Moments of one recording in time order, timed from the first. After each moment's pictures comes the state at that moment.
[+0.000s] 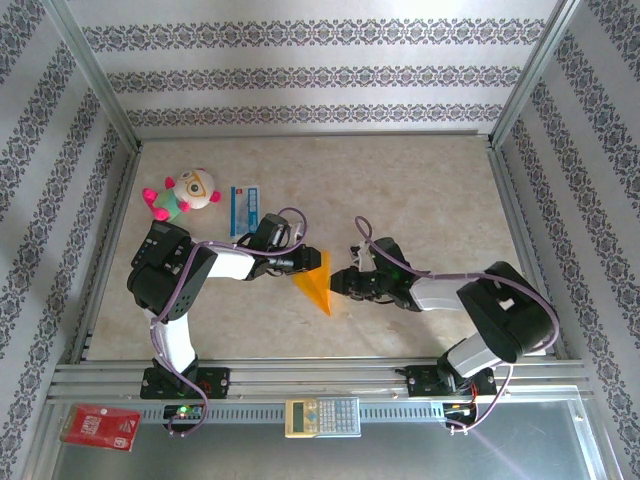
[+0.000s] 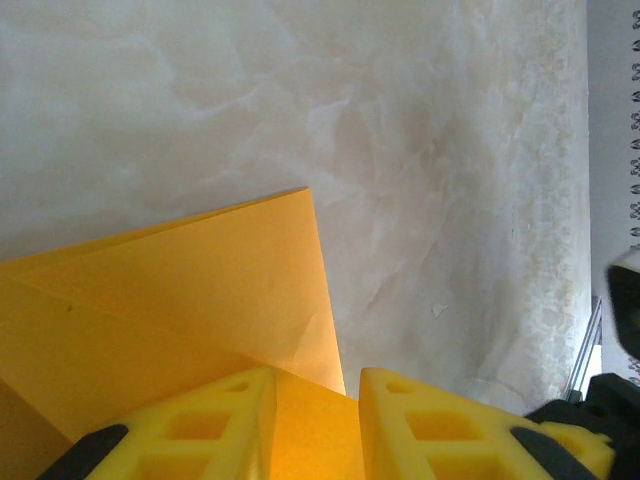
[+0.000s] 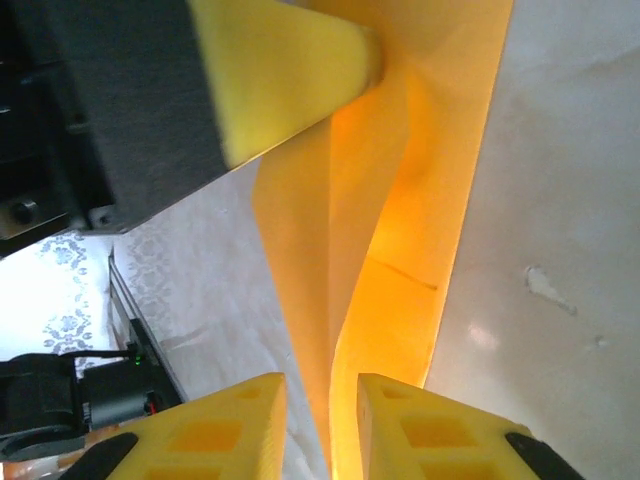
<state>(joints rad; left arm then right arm) -0.51 1.86 0.81 0.27 0.57 -0.71 0.58 1.49 0.45 0.33 -0.63 0.88</state>
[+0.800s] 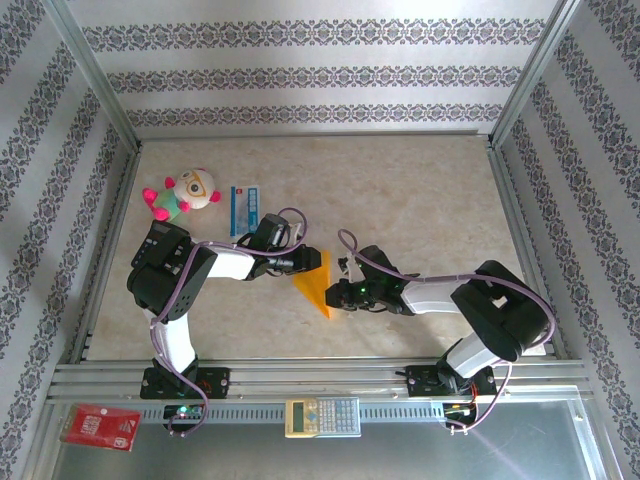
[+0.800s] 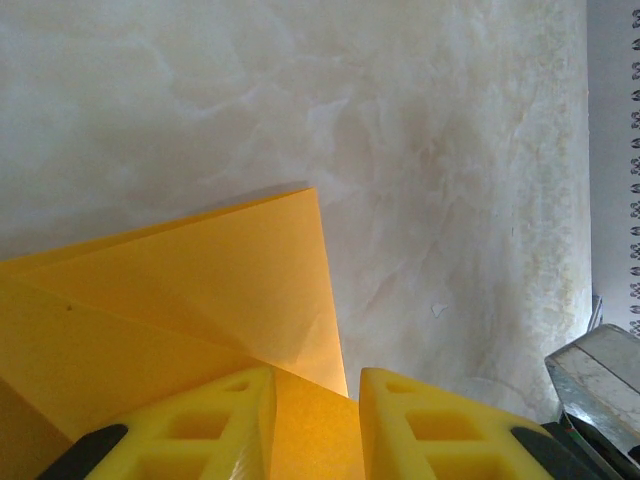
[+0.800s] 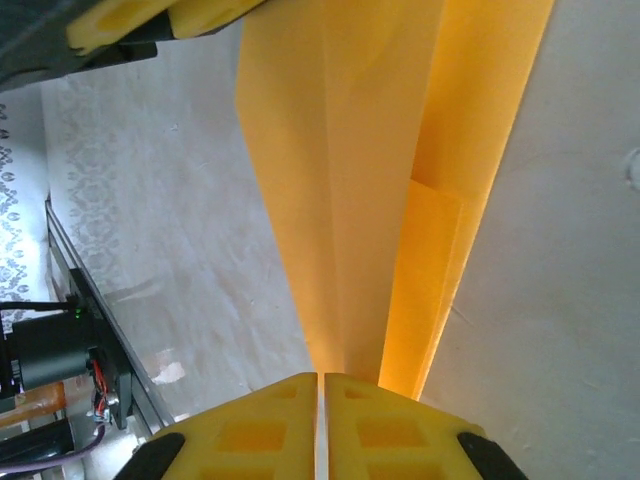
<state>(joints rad) -0.51 1.85 0.81 0.27 0.57 -0.71 0.69 1.55 0.47 0.25 -0.58 0.83</state>
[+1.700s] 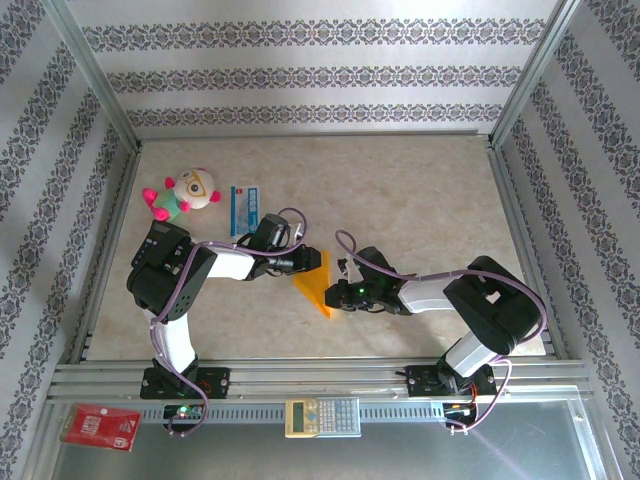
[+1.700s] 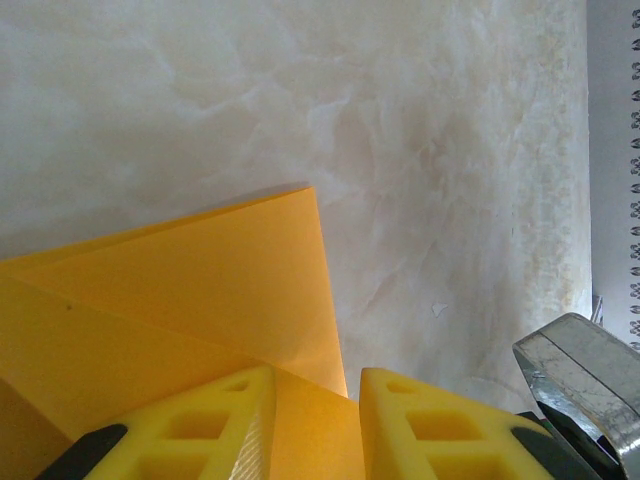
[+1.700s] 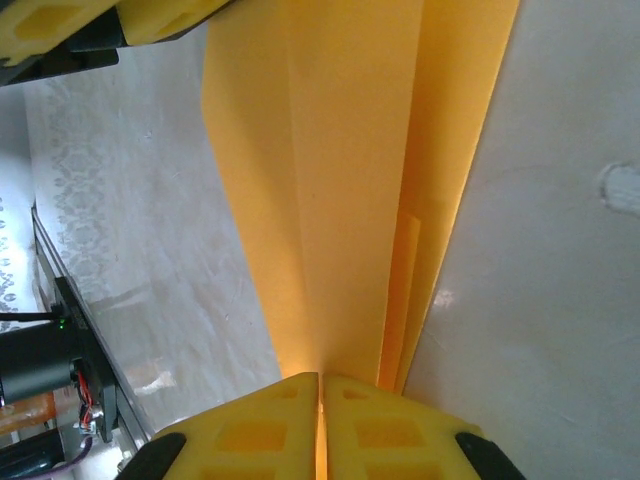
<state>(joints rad) -0.51 1.85 0.80 0.27 0.57 -0.71 0.69 1.59 0.47 0.29 -0.57 0.83</state>
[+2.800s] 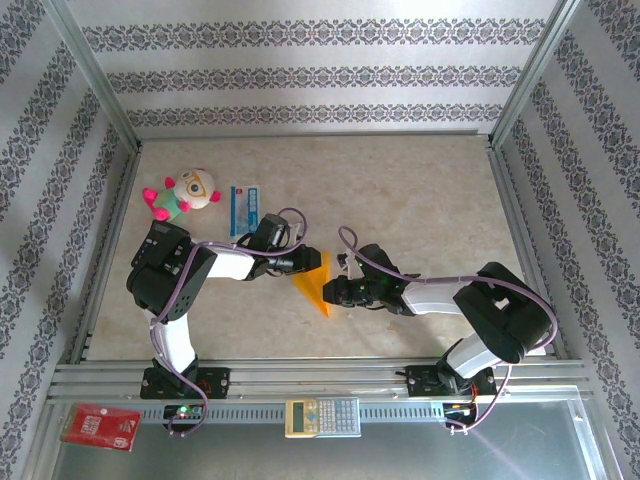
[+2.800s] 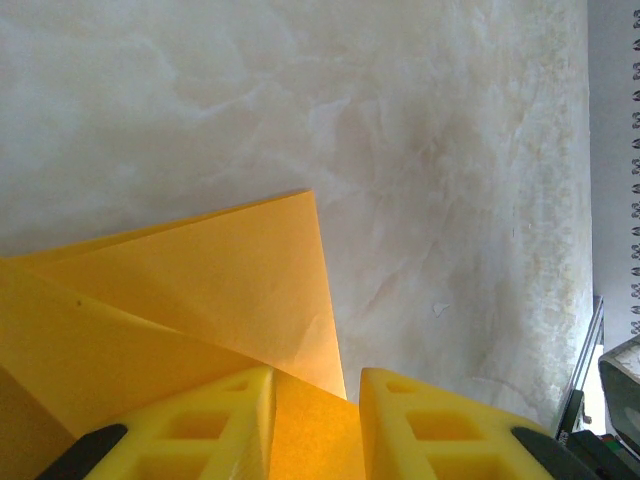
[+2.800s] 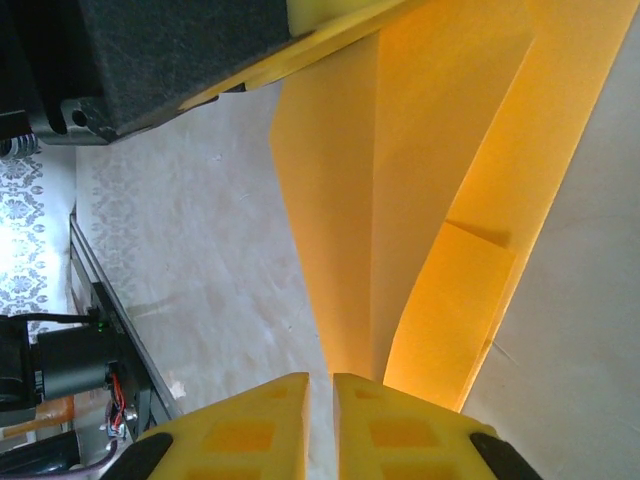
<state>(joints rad) -0.51 1.85 0.80 0.27 0.56 -0.71 0.70 1.53 0.47 0.31 -0.56 0.84</state>
